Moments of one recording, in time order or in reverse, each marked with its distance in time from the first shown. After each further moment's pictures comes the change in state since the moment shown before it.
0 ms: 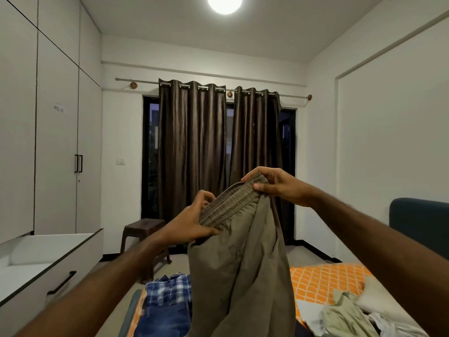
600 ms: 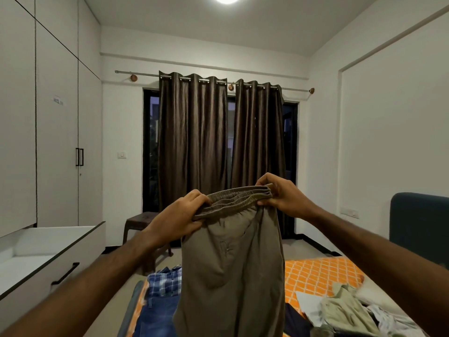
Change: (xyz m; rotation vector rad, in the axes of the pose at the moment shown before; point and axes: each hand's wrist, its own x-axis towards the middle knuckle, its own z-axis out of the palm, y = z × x) left_hand -0.019 -0.018 -0.011 0.554 0.145 0.291; right_hand -0.023 0.042 0.027 -0.357 0.267 -0.093
